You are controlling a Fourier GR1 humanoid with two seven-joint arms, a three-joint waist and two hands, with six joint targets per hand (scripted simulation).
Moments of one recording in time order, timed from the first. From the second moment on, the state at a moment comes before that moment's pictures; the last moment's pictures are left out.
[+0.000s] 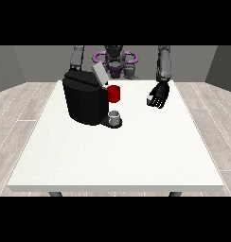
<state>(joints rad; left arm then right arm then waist) -0.57 0.44 -0.13 -0.74 -0.83 -0.03 -0.22 -0.26 -0.03 0.02 -1.31 0.14 -0.13 -0.03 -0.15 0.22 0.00</state>
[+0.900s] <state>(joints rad) -0.69 0.35 -0.07 -0.75 -0.78 -0.22 -0.25 -0.22 -0.04 0.00 -1.16 0.19 -0.20 -0.04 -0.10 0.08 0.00</state>
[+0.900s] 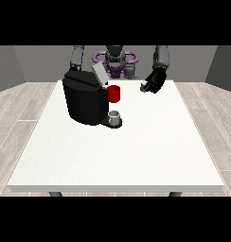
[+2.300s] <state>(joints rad) -1.15 0.42 0.12 -0.73 -0.70 -0.46 -0.04 -0.38 -0.05 0.00 -1.28 0.17 -0.16 0.00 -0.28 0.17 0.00</state>
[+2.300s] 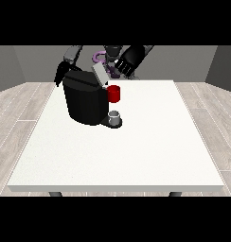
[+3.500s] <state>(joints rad) -1.23 0.43 0.12 -0.67 -0.73 -0.44 -0.08 -0.44 -0.08 -0.06 -1.27 0.16 -0.18 -0.01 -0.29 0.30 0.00</state>
